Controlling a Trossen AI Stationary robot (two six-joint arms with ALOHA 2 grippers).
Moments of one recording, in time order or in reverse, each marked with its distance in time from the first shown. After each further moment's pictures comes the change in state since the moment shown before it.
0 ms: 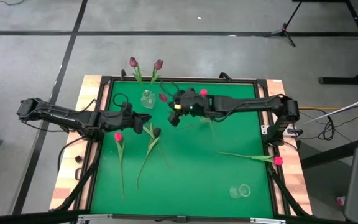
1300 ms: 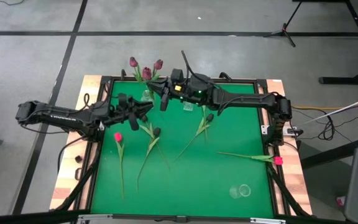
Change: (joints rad) left arm 0.104 0.002 0.000 0.476 0.180 0.449; right arm -0.053 0.087 0.144 0.632 -0.231 0.018
